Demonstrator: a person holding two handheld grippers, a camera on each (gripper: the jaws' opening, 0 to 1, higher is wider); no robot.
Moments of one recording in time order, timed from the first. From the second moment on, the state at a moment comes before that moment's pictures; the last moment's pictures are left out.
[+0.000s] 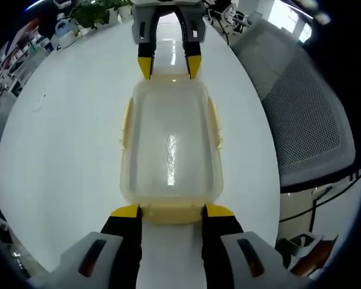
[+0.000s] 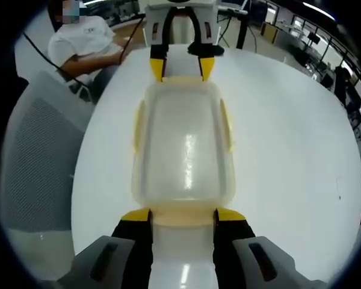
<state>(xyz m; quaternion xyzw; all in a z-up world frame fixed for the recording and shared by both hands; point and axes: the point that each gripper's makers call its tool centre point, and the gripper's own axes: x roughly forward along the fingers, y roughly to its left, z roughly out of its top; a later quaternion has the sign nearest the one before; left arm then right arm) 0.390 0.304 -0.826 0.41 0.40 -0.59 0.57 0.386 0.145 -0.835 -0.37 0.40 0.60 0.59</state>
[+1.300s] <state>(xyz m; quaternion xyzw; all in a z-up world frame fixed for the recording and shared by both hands) 0.406 0.290 -0.770 0.41 0.40 -0.60 0.56 0.400 0.132 -0.773 -0.36 0.41 0.60 0.58</state>
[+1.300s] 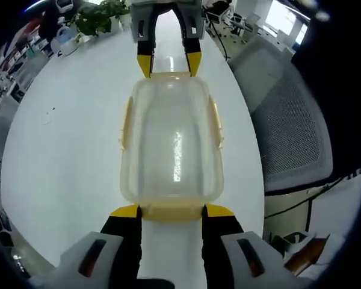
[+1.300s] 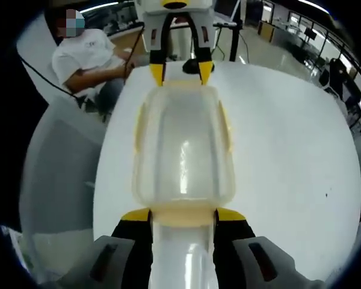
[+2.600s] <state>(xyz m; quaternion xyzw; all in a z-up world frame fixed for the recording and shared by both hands) 0.396 0.225 -0.769 0.40 0.40 -0.60 0.56 0.390 0.067 -0.771 -0.37 0.43 0.59 0.58</state>
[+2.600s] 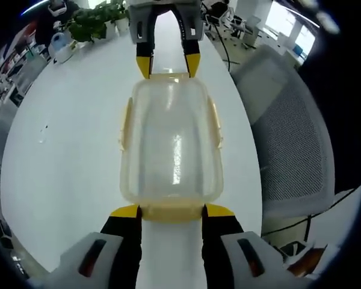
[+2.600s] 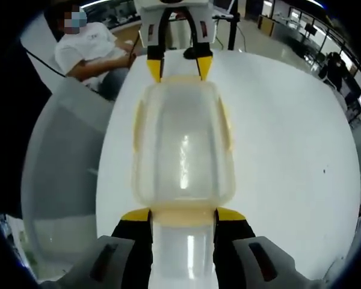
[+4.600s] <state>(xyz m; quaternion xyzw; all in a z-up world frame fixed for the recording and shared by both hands) 0.391 0.119 -0.778 0.41 0.39 -0.61 0.55 0.378 -0.040 -0.785 -0.38 0.46 0.56 0.58</state>
